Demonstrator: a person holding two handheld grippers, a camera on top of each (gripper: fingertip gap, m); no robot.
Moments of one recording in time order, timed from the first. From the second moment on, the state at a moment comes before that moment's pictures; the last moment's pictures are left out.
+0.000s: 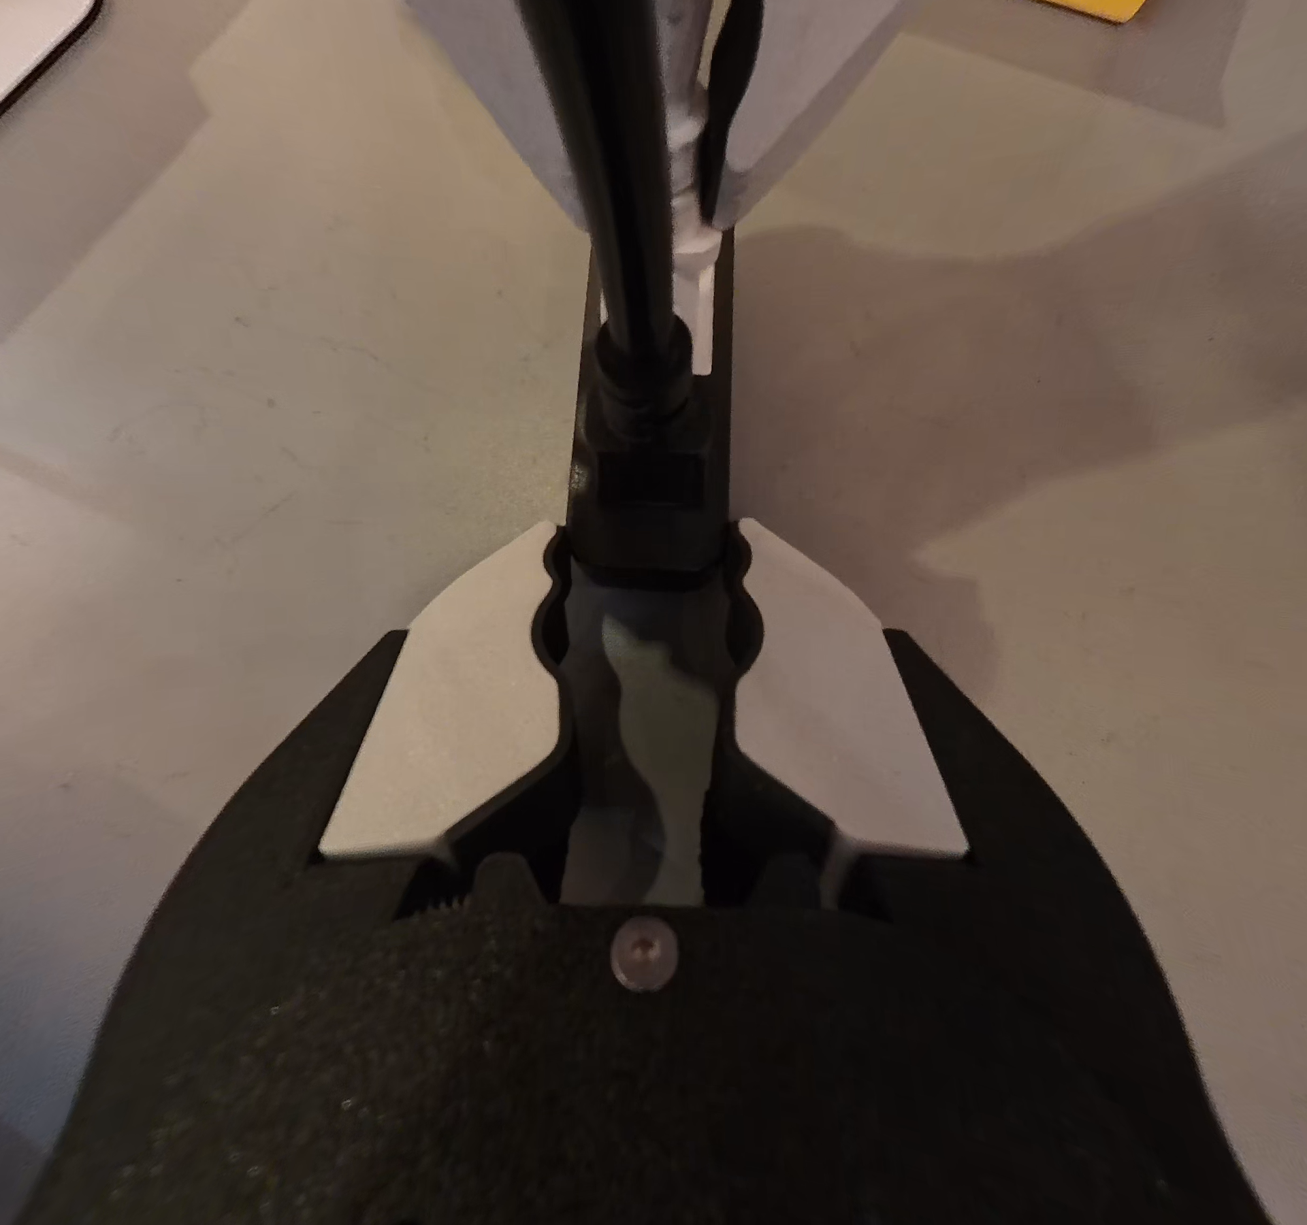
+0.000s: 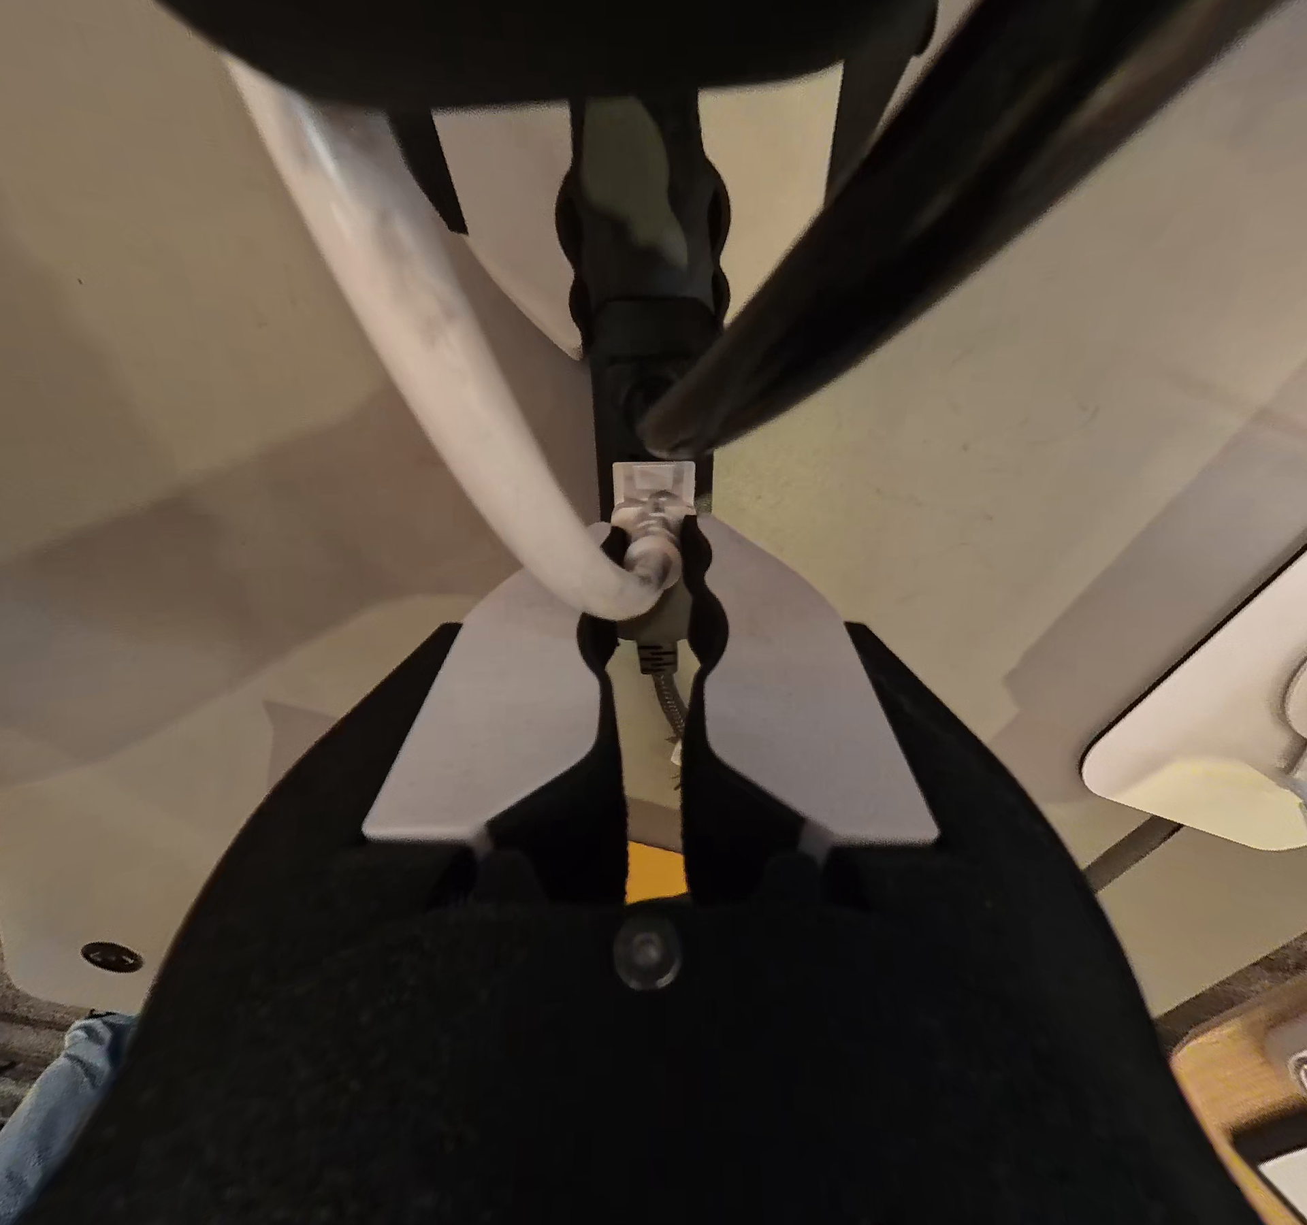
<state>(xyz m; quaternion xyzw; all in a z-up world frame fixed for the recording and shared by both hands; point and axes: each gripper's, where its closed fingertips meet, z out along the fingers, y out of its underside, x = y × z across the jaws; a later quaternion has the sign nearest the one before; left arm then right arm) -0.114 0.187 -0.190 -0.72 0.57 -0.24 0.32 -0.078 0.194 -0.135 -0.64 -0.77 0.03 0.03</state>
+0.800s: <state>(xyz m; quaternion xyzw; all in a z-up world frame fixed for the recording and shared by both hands) -0.114 0.187 -0.190 -0.72 0.56 -0.24 0.32 -0.084 0.192 -0.143 -0.65 -0.75 0.05 0.03</state>
